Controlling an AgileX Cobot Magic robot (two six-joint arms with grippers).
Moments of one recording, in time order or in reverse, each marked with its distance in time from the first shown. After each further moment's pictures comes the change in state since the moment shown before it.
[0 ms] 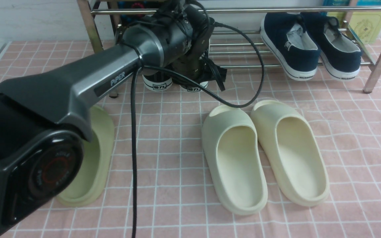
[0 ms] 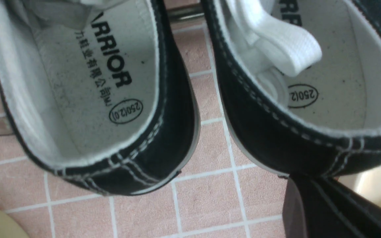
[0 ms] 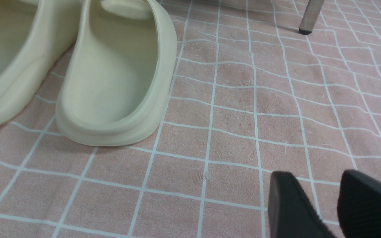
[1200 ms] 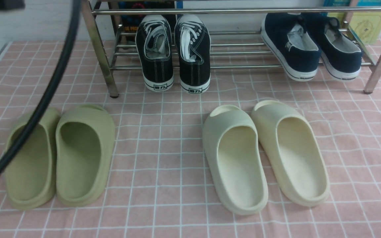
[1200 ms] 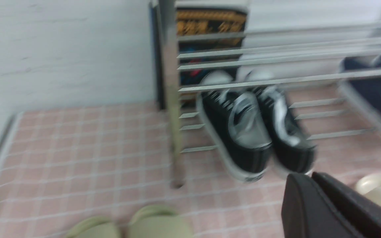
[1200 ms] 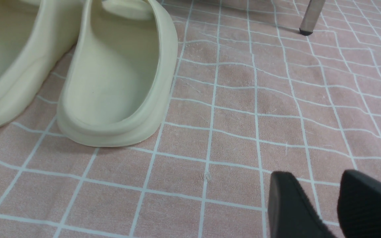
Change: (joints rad) right arm 0.000 0.000 0.000 0.000 0.000 0.000; left arm -0.066 -1.372 0.895 0.289 -0.214 -0.160
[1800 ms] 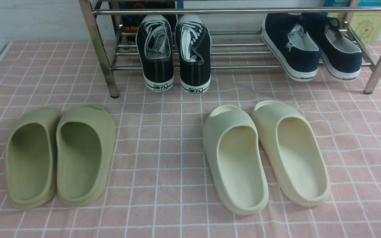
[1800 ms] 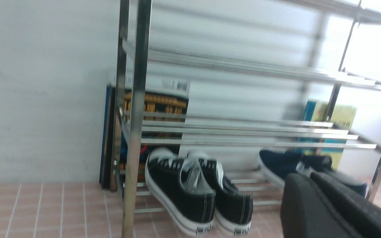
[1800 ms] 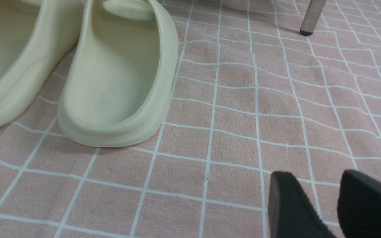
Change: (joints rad) right arm 0.000 0.000 0.000 0.000 0.000 0.000; left arm 0.000 -0.644 0.505 0.095 -0.275 -0.115
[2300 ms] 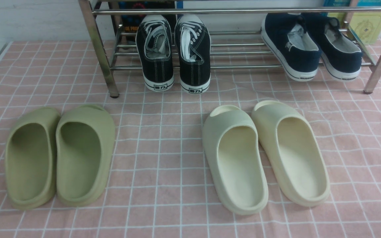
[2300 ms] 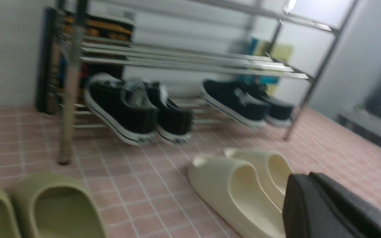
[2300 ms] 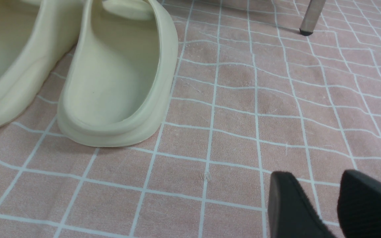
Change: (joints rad) right arm 0.000 0.000 0.000 -0.001 0.000 0.000; left arm 0.000 -0.188 -0.006 -0.688 0.304 0.560
